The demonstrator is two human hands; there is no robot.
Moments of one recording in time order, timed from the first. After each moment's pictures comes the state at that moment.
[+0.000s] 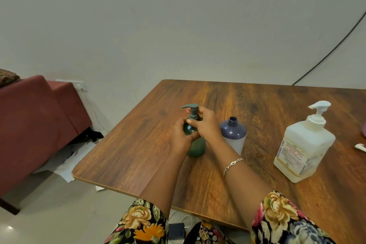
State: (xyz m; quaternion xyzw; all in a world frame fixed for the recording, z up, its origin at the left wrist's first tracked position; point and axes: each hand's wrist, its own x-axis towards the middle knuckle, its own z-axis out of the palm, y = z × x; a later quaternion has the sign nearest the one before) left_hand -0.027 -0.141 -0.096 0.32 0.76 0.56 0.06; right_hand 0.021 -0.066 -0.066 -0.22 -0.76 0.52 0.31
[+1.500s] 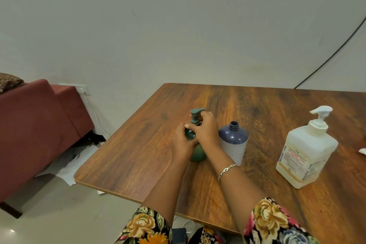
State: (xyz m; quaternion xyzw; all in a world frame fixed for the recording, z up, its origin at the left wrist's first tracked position) left_hand -0.016 -0.143 -0.093 0.30 0.78 0.55 0.02; right_hand 0.016 -0.072 -0.067 -0.29 -0.80 0.39 0.35
